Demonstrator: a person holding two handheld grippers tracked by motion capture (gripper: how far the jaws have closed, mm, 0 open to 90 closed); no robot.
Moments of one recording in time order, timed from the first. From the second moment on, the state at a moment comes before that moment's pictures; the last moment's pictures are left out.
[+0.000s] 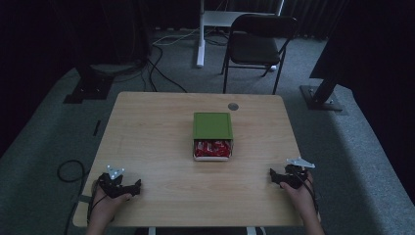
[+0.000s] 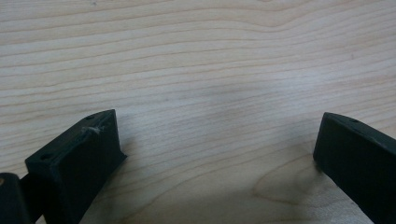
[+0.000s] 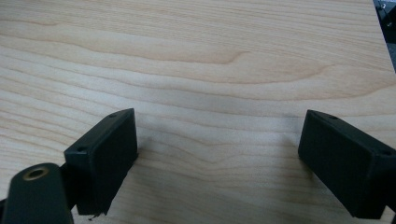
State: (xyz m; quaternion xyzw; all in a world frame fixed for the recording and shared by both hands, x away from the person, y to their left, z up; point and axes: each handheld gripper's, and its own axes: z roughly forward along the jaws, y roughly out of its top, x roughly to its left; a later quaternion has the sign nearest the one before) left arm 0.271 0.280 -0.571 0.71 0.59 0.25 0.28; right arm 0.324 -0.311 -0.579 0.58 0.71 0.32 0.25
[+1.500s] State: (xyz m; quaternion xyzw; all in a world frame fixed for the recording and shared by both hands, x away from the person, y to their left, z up) left arm 0.289 0.137 -0.515 0.85 0.31 0.34 0.26; right arm 0.324 -0.311 -0.579 0.58 0.71 0.32 0.25
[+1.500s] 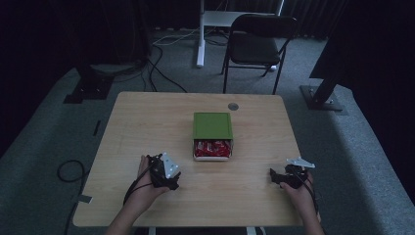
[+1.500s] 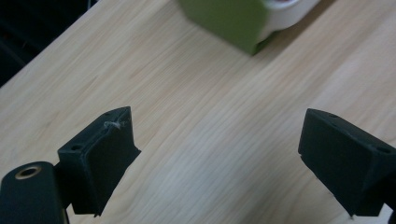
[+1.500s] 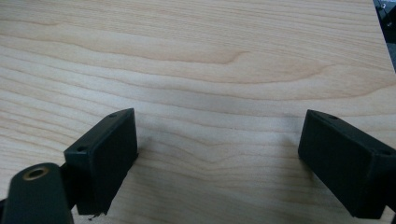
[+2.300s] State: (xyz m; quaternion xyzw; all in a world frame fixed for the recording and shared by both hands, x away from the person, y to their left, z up) left arm 0.297 0.048 -0.514 0.89 0.16 0.34 0.25; right arm 0.324 -0.311 -0.579 0.58 0.71 0.32 0.25
